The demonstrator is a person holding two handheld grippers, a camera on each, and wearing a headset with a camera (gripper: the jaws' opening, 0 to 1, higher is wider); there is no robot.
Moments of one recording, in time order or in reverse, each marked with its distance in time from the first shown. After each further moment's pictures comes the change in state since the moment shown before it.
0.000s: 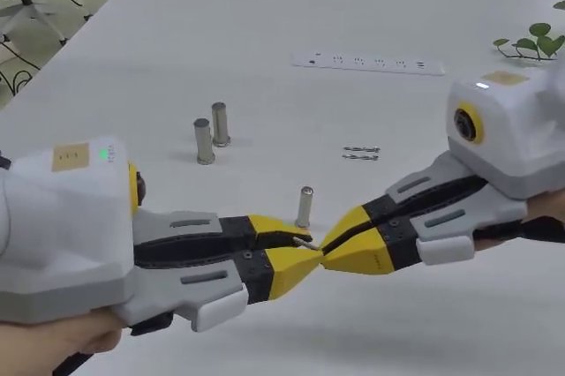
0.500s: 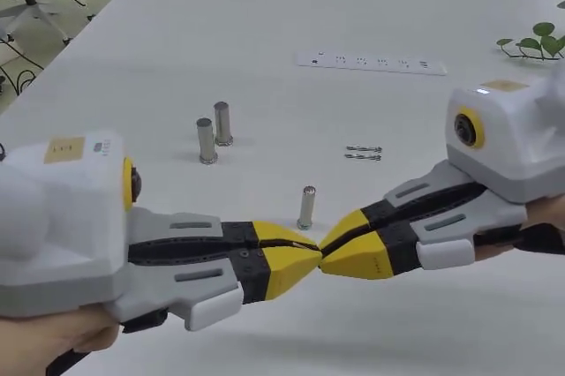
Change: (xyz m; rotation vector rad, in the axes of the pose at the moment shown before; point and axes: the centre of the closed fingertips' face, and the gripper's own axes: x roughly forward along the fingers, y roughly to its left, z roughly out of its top) left arm -0.003 -0.013 0.004 -0.016 0.002 -0.080; right arm 0.006 0.006 0.002 0.045 -0.071 0.047
